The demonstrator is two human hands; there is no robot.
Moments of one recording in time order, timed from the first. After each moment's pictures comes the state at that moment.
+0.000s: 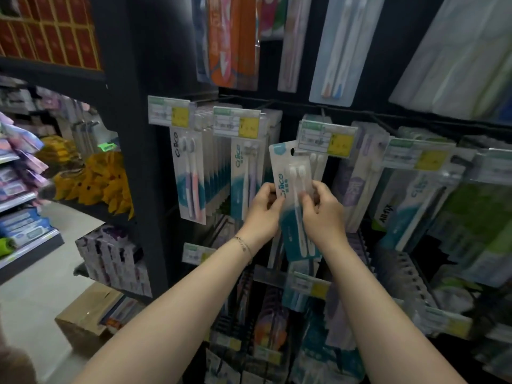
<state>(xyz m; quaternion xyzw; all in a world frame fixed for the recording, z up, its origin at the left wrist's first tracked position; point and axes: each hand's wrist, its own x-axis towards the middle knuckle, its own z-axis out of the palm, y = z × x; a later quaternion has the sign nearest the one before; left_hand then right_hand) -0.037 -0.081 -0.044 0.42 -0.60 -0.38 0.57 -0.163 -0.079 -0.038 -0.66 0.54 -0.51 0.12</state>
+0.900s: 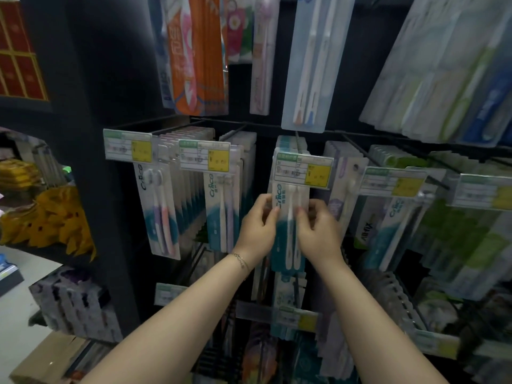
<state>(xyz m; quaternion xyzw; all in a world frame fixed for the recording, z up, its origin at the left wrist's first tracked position) -0.059 -0.119 -0.035 0.38 -0.66 -0.30 0.57 -0.188 -0.104 -0.030 -0.62 0.53 -0.57 0.11</state>
